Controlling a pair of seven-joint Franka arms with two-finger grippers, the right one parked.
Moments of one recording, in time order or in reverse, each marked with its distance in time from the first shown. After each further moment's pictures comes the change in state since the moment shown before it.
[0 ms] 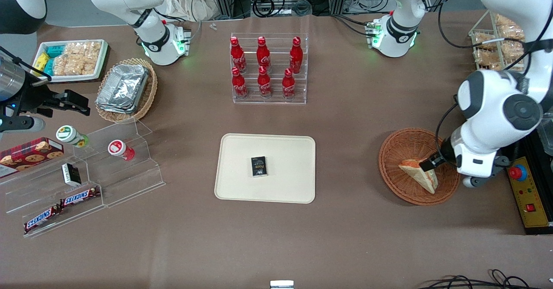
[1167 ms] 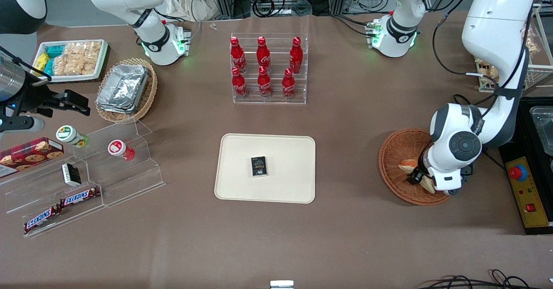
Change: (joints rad) arm -0.006 0.231 -0.003 0.018 0.225 0.098 -0.393
